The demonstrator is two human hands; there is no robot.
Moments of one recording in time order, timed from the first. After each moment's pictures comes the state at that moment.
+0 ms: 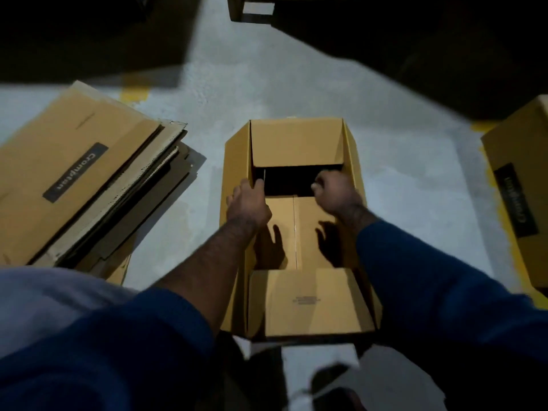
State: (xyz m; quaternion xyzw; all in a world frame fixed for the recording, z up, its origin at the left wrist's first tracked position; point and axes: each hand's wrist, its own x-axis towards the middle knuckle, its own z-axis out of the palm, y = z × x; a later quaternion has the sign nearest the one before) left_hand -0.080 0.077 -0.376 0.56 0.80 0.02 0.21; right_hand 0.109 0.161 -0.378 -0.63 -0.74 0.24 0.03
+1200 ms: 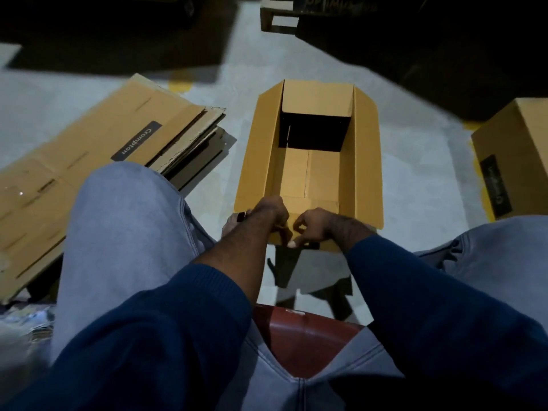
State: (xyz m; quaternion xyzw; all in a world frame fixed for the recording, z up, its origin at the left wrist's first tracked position) left_hand -0.048 -0.068 -0.306 0.51 0.78 -0.07 0.35; right_hand 0.092 -0.040 -0.287 -0.44 -0.76 0.38 -0.29
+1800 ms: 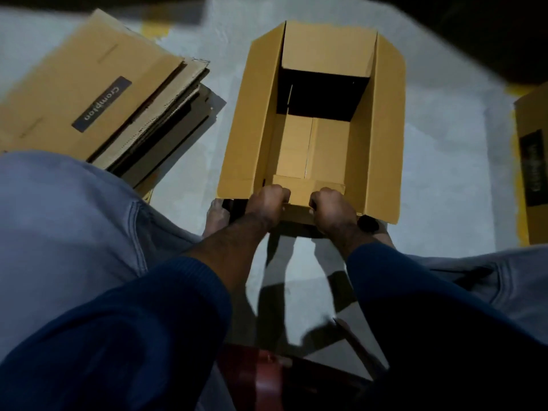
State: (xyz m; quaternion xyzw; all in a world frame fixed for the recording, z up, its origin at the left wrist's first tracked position) left_hand -0.052 -0.043 -0.388 0.63 0.73 -0.05 0.27; right_hand 0.113 -0.004 -0.377 -0.54 -0.80 0.21 -0.11
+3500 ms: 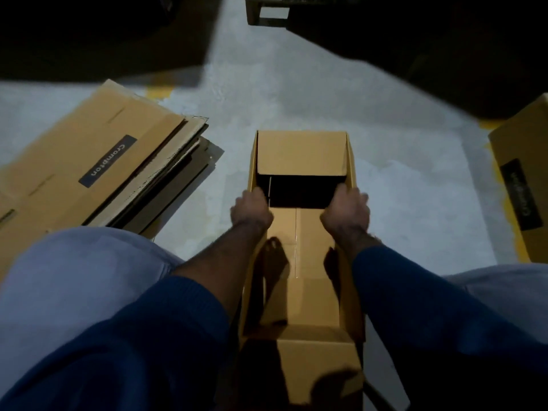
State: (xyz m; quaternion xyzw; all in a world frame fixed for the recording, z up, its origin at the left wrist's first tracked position) left_hand -0.084 0.012 -0.349 0.48 0.84 -0.02 0.24; right_hand 0.092 0.053 -0.302 -0.69 -0.68 0.23 -0.05
